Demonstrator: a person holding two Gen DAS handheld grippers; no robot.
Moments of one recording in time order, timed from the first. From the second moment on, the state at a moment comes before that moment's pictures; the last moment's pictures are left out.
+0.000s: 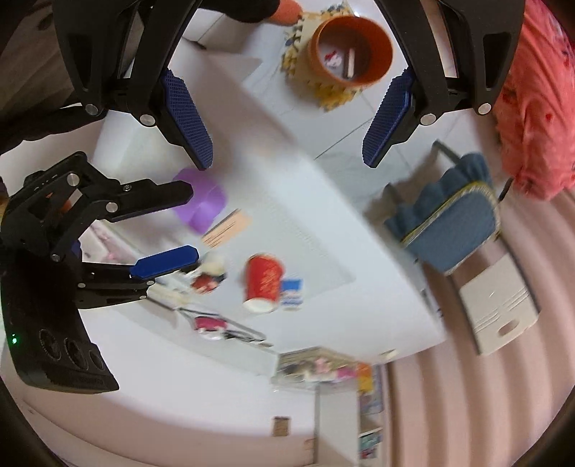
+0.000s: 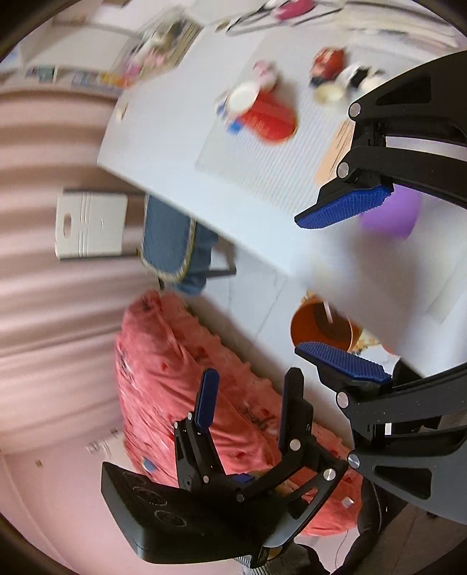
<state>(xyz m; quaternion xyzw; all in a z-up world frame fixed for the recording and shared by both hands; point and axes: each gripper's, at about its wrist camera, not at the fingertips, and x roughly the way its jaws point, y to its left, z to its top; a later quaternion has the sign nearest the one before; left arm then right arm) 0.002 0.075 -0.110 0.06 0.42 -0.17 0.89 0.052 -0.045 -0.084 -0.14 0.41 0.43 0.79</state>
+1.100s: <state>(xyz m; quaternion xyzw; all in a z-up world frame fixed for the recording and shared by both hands) 0.101 -0.038 -0.144 0.07 0.46 -0.23 0.85 0.130 -0.224 -0.148 -0.04 0.47 0.29 0.83</state>
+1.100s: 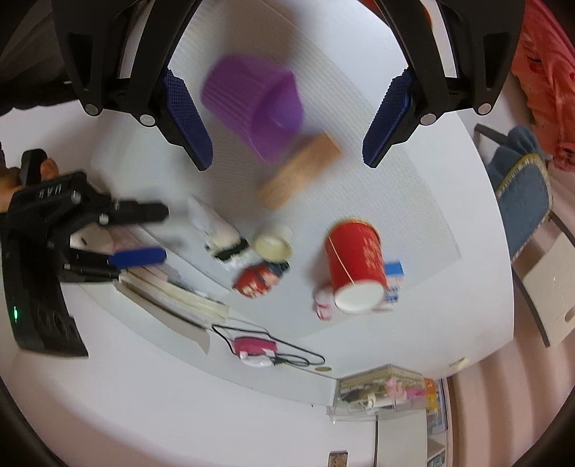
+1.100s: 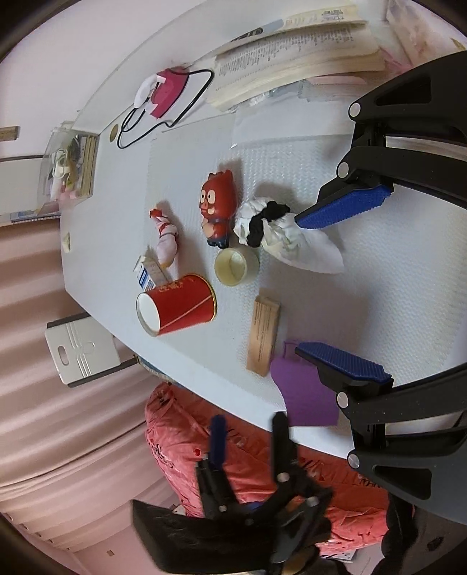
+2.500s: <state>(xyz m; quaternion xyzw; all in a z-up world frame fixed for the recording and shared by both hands) 0.205 -0.033 -0.172 0.15 0.44 -0.30 0.84 0.168 -0.228 -0.192 -0.02 0.50 0.26 0.82</state>
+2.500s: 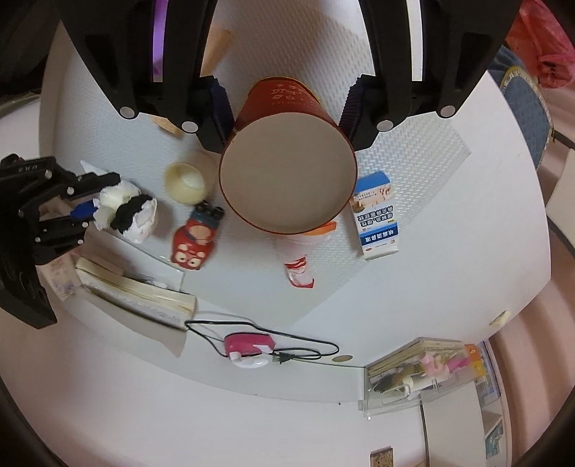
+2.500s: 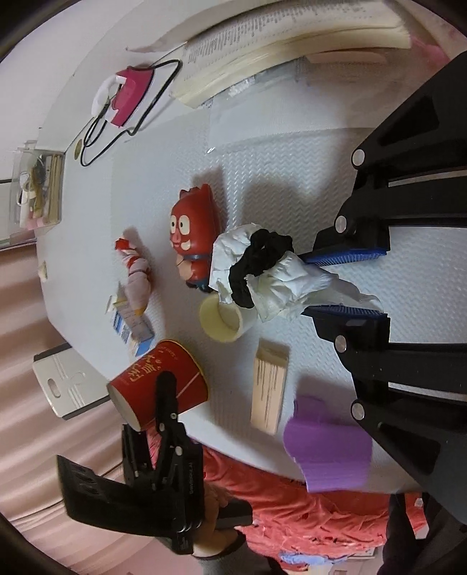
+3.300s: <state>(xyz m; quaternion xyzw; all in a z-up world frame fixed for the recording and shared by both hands) 0.039 0.014 -0.088 0.15 0.42 -0.23 0.86 0.069 -0.165 -0.087 -0.09 0.44 0.43 0.78</state>
